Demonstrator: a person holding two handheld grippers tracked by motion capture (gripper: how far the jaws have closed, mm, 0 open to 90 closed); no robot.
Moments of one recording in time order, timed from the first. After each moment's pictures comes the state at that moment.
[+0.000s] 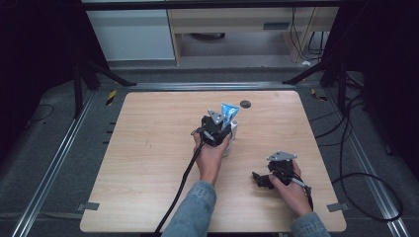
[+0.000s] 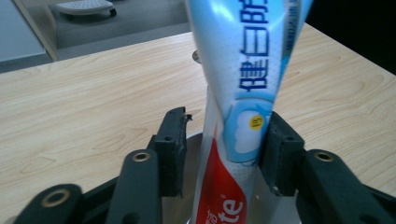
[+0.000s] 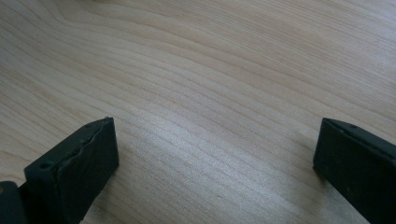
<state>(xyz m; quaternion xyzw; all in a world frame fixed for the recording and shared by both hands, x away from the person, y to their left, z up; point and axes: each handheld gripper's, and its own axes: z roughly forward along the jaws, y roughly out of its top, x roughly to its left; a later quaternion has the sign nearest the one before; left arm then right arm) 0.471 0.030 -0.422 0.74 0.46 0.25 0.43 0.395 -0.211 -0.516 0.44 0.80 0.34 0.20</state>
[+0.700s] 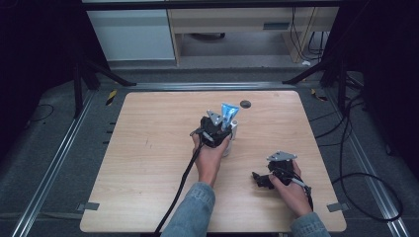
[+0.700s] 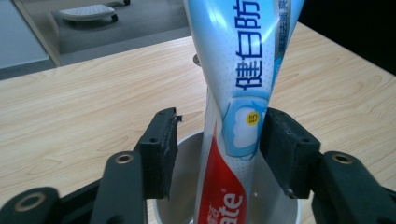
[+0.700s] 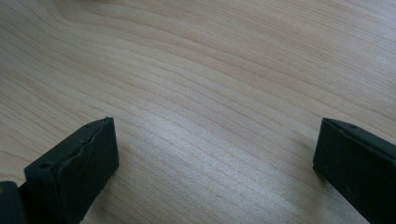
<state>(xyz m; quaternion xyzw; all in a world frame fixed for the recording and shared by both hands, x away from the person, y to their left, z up) 0.466 0.031 -0.419 0.74 0.44 0.27 0.42 0.395 -0.211 -0.516 0.44 0.80 0.34 0.20</state>
